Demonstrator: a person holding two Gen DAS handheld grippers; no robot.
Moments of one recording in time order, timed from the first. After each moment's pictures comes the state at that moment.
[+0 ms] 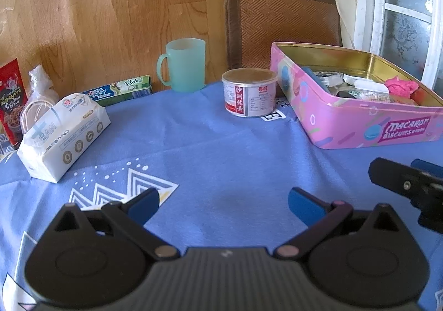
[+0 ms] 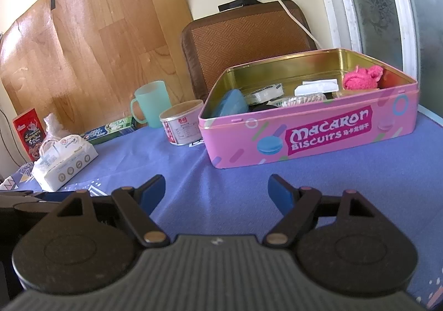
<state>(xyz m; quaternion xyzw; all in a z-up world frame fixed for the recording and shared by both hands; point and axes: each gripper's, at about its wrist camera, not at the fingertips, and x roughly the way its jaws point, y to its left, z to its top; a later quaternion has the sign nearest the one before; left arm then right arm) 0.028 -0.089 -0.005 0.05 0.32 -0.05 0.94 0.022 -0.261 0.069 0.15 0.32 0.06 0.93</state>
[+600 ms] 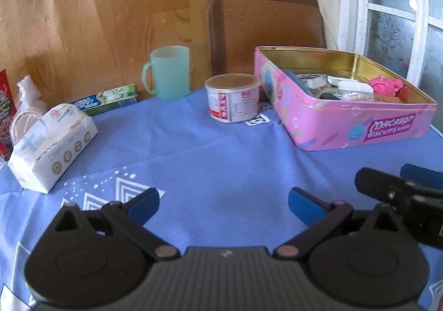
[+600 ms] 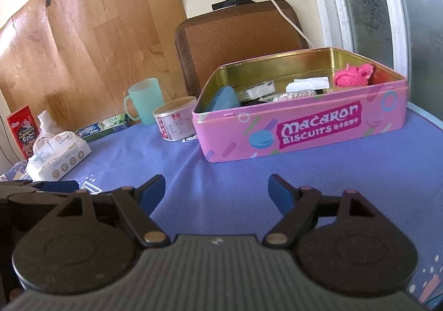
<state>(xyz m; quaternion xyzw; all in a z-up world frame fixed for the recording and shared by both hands) 0.024 -0.093 -0.003 0.06 0.31 -0.07 0.94 0.015 -0.259 0.069 0.15 0.32 0.04 0.94</state>
